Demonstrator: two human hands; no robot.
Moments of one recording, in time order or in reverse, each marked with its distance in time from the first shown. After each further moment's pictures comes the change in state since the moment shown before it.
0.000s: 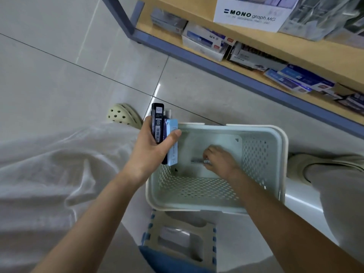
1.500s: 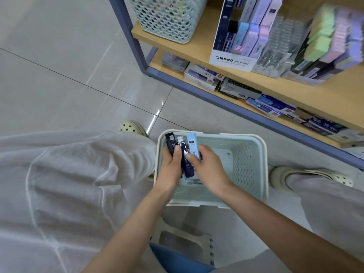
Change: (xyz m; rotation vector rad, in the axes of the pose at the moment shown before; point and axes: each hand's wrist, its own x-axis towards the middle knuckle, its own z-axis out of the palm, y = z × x) left_hand -0.052 -0.024 0.026 -0.269 0.063 -0.065; right_hand -0.087 -0.140 -0.118 0.805 0.374 0.175
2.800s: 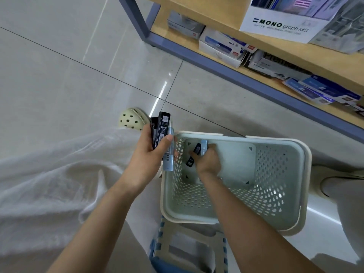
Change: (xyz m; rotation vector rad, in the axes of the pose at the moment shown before) left_hand 0.065 0.036 -0.052 0.167 -0.029 0.001; right_hand 0.112 0.126 0.103 -0.197 0.186 0.560
